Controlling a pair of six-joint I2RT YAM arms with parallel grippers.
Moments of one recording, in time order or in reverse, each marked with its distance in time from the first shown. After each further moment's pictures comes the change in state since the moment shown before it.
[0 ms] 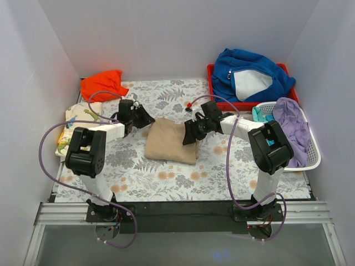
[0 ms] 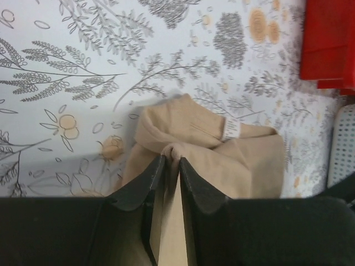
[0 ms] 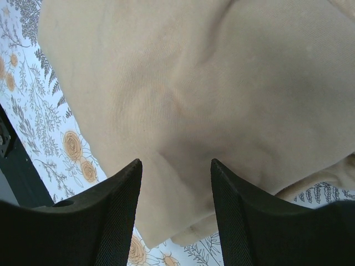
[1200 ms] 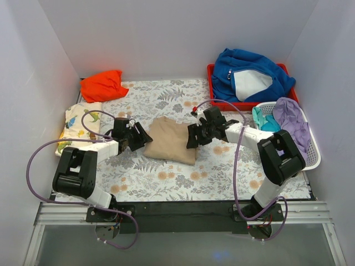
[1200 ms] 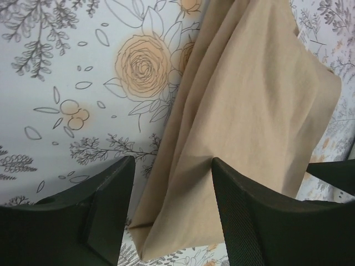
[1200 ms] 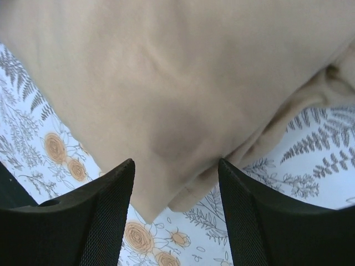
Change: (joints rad) left arm -0.004 -0.229 -0.298 -0.147 -0.068 -0.060; right arm 0.033 -0.162 -0.145 0.020 0.207 0.122
